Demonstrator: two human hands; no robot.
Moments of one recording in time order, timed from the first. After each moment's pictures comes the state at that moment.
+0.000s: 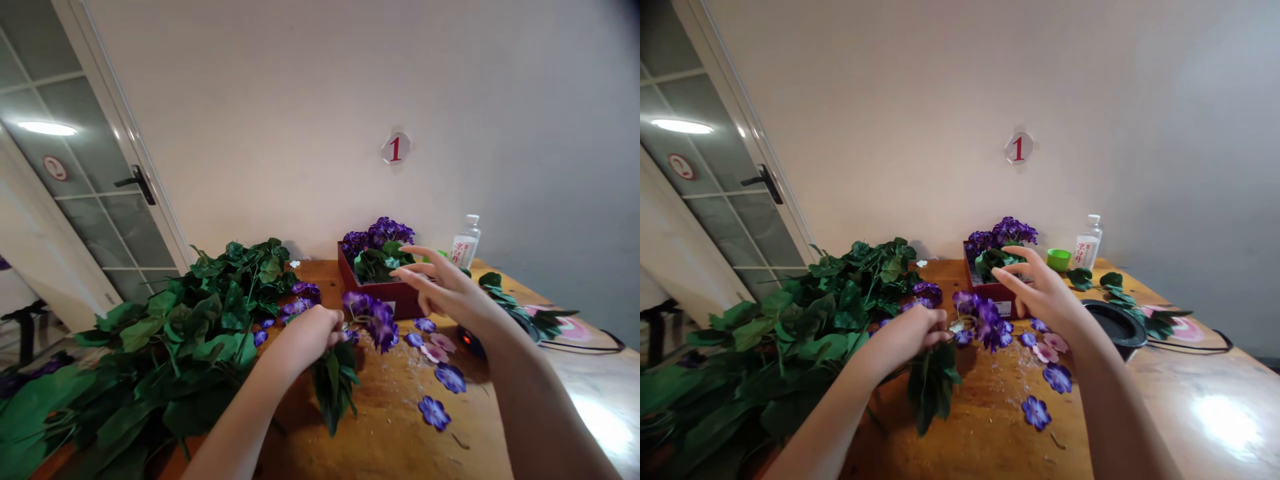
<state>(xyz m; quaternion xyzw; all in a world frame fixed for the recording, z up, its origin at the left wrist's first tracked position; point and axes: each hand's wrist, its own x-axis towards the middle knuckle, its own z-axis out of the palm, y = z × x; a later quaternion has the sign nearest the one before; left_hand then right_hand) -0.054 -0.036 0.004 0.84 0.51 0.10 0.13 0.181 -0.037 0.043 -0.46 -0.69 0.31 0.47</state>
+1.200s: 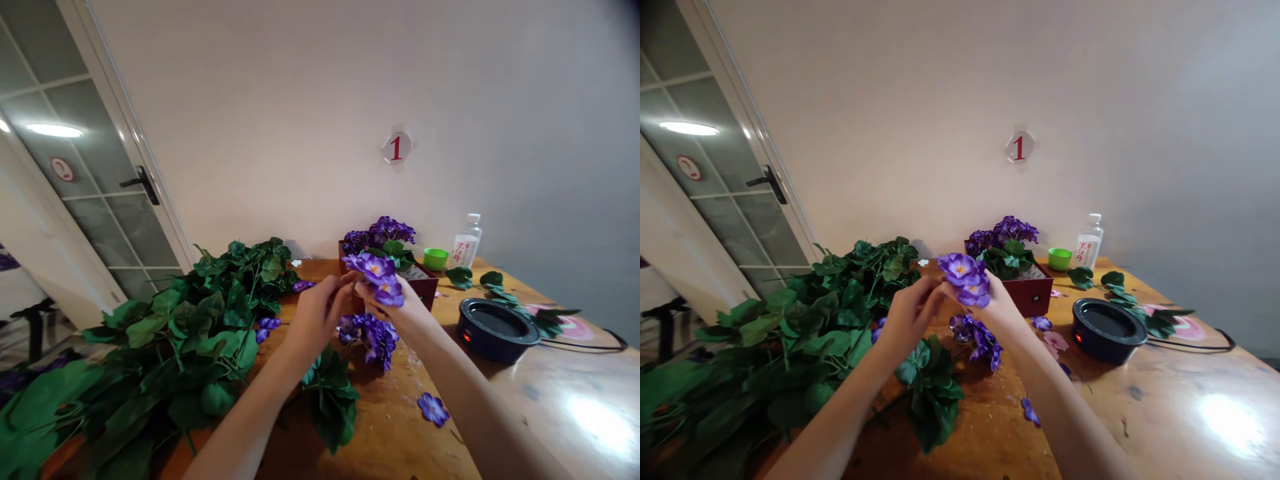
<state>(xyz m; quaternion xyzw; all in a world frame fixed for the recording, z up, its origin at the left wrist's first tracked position) -0.036 -0.048 0.020 0.76 0.39 0.50 0.15 0.115 -0.039 0.022 -0.31 -0.60 0.49 0.55</state>
